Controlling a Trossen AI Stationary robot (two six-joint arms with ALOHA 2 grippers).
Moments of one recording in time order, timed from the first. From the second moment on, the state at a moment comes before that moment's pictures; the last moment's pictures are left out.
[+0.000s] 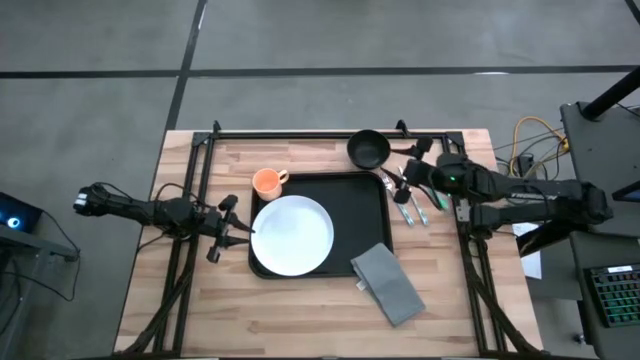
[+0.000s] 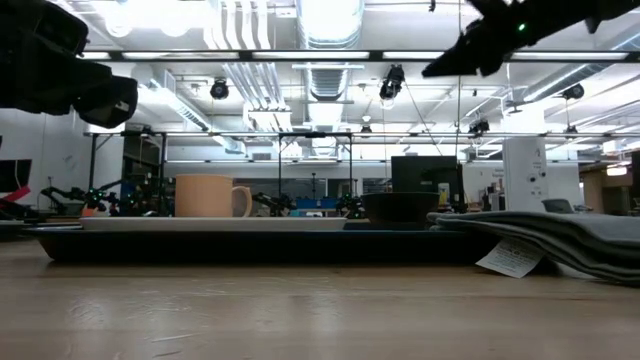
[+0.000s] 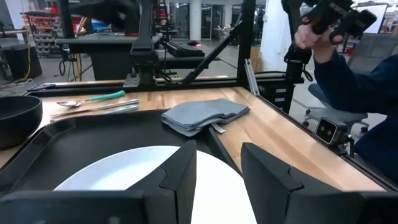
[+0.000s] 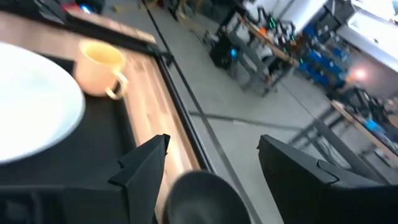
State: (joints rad) left arm -0.20 0.19 0.01 0.09 0.02 -0.02; right arm -0.19 0.86 0.61 0.00 0.36 -0.43
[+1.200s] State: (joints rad) left arm -0.20 0.19 0.01 0.09 0.02 -0.02; right arm -0.56 1.48 0.83 -0.11 -0.13 -0.42
